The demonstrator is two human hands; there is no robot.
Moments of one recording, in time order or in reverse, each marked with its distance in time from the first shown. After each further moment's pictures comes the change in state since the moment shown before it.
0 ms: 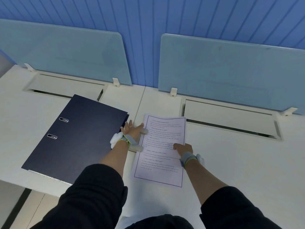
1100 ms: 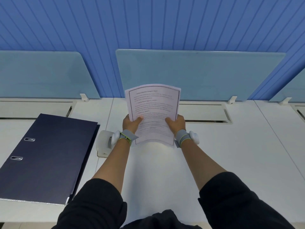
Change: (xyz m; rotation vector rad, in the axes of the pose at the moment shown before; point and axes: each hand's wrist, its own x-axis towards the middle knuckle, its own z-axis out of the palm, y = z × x) left_hand -0.101 0.084 0.063 -0.611 0.014 0.431; right_hand -0.067 -0.029 -0.115 0.324 0.240 -0.606
